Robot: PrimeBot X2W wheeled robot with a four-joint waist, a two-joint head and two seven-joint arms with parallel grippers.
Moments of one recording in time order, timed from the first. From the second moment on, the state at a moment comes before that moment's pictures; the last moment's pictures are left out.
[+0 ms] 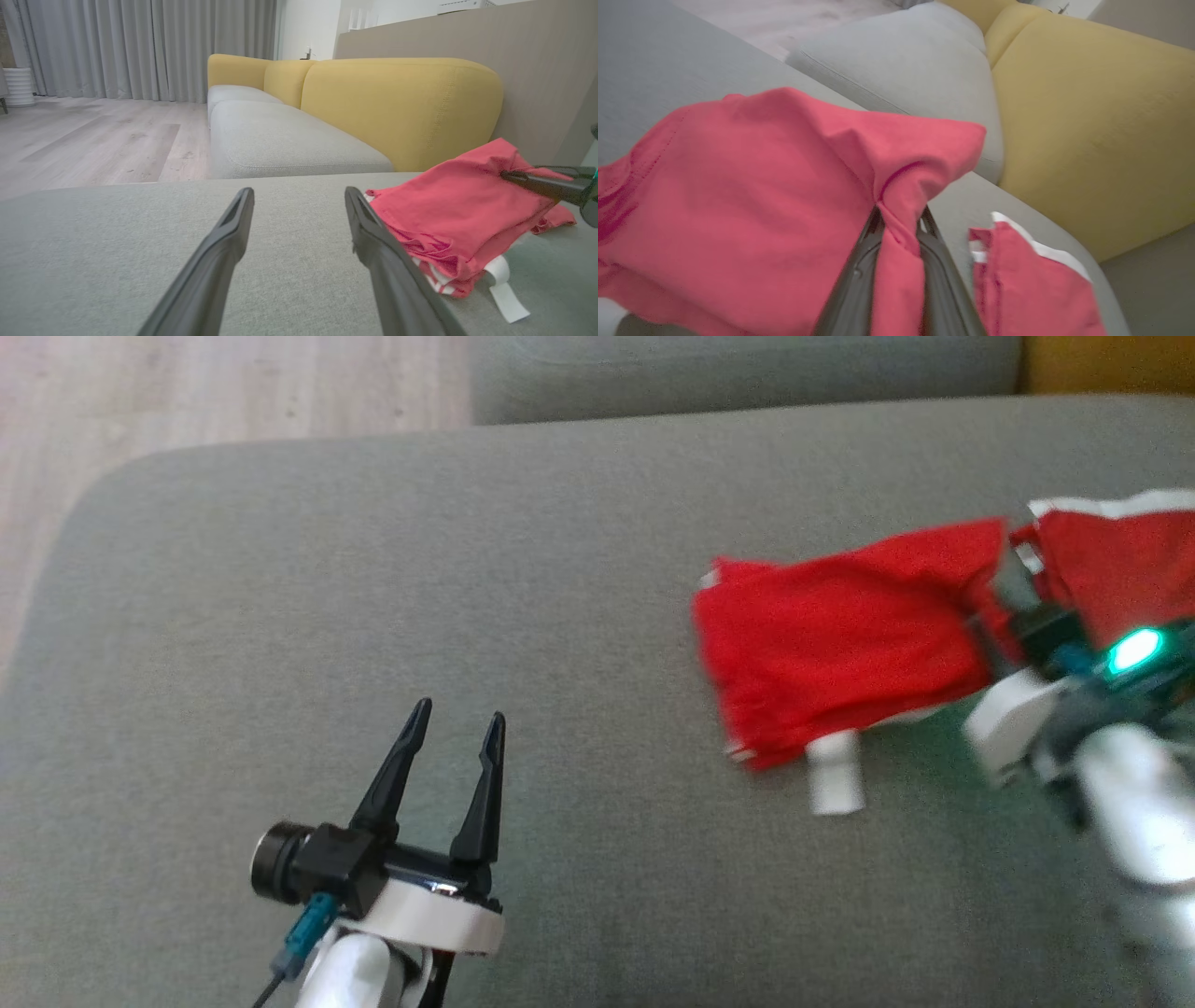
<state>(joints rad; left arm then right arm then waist) -0.12 0.05 -0.30 0.24 -0.19 -0.08 -0.26 -0.47 -0.27 0.21 0.66 -0.17 0.13 -0.08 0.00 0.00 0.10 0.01</state>
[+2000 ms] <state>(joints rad) -0.15 0.05 -0.19 0.20 -0.21 -0.10 -0.26 -0.36 -0.07 -0.10 0.27 -0.02 0.13 -0.17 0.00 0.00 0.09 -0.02</state>
